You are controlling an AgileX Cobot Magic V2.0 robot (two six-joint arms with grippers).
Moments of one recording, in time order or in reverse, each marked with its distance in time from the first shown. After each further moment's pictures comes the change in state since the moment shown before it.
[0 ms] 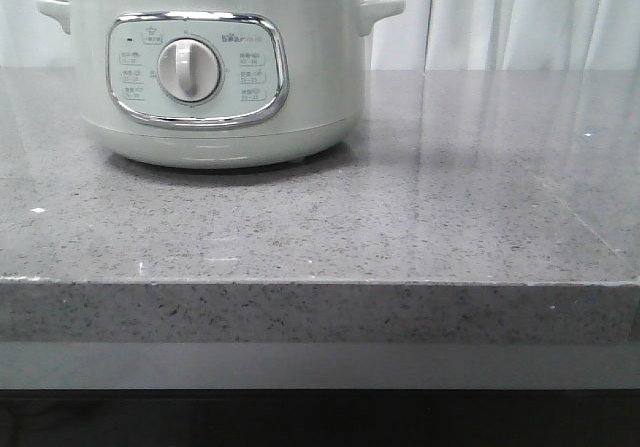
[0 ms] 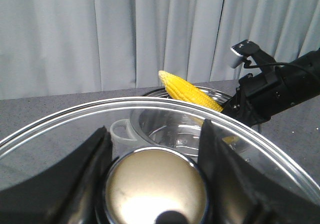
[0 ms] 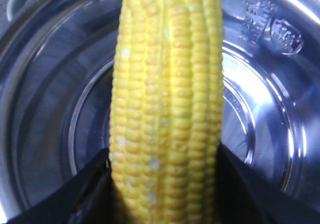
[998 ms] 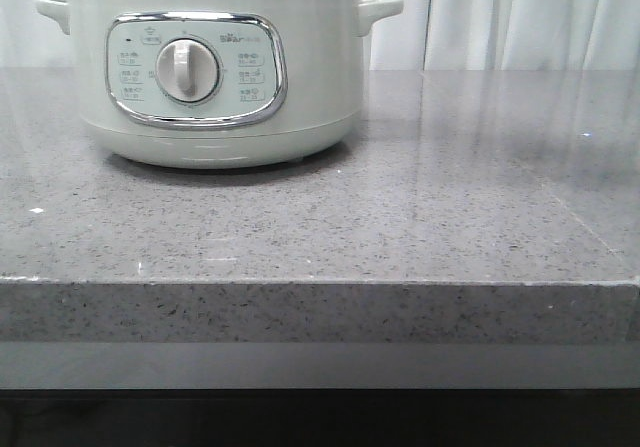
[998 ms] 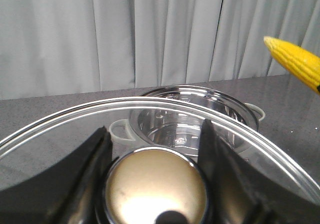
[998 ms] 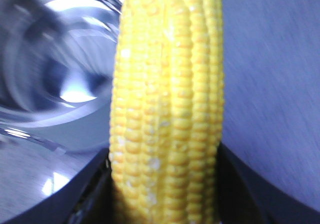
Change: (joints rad) left arm 0.000 0.000 0.000 0.000 0.000 0.000; right arm -0.212 -0.424 0.170 -0.055 0.266 0.063
